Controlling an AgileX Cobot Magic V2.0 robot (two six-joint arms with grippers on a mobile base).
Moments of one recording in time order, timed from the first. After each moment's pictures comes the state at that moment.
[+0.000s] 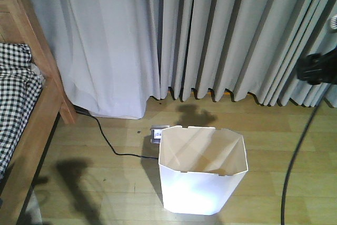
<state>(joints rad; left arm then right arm) -0.01 -0.01 0.03 -0.02 0.27 -0.02 -0.15 1.26 -0.73 0.65 0.23 -0.90</state>
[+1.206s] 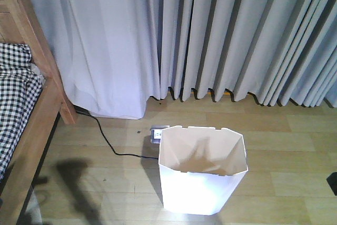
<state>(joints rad) -0.01 -0.01 0.03 -0.02 0.27 -0.02 -0.02 0.17 -0.19 0.80 0.23 -0.90</state>
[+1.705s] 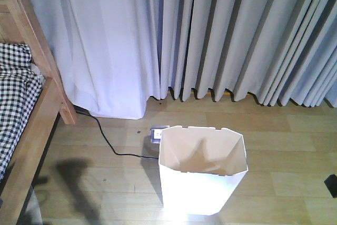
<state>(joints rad) -0.01 -0.01 0.03 -0.02 0.27 -0.02 -0.02 0.17 -0.19 0.80 0.25 -0.90</state>
